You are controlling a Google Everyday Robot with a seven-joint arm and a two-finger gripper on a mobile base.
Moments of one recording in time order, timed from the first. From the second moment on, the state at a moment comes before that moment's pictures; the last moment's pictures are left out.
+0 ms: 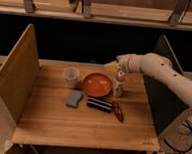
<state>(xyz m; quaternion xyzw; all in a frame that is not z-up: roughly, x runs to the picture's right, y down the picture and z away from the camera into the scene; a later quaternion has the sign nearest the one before) 0.089 -0.103 0.751 -0.08 -0.29 0.46 0.84</state>
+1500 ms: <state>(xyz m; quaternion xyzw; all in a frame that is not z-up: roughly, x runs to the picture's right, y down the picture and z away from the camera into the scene) -0.053 -0.093 0.790 -0.15 -0.25 0.21 0.93</state>
